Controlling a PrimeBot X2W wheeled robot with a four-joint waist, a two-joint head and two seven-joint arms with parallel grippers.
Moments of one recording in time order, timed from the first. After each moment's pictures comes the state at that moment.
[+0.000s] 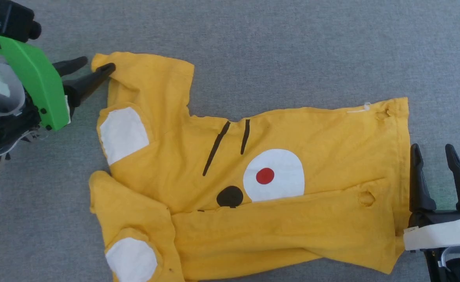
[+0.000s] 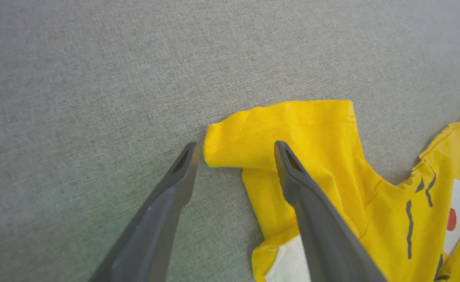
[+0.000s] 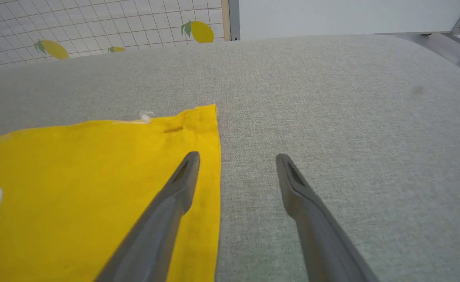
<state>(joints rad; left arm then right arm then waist) -0.86 0.80 -0.62 0.15 -1.16 -0.12 0.56 0.02 -0.05 -0.16 -0.15 0.16 0.13 -0.12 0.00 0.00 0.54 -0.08</state>
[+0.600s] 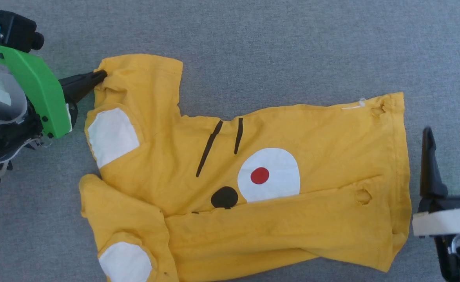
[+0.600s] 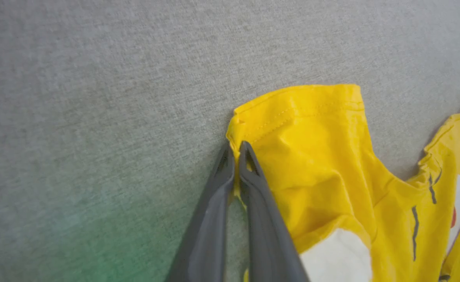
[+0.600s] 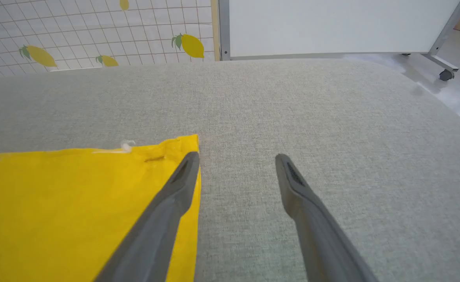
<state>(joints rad) -0.87 0.83 -0.71 0.18 -1.25 -0.12 0.51 -0.02 -0.05 -0.19 -0.19 0.14 0.13 -0.10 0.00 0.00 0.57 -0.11</state>
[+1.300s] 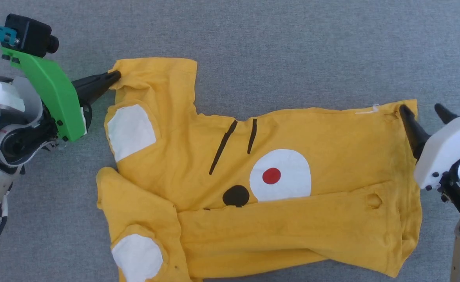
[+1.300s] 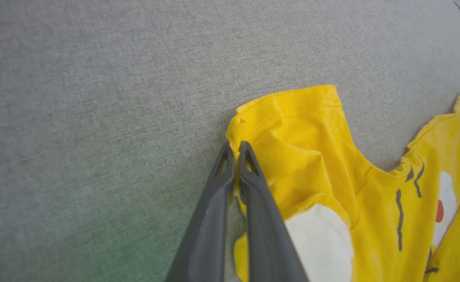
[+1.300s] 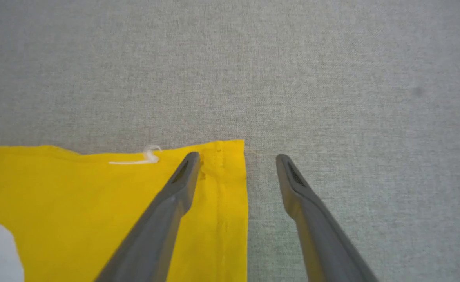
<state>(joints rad) -0.91 0.83 -0.82 0.17 -1.30 -0.12 0.41 -0.31 -0.05 -0.19 -0.30 0.14 0.13 0.85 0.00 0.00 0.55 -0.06</state>
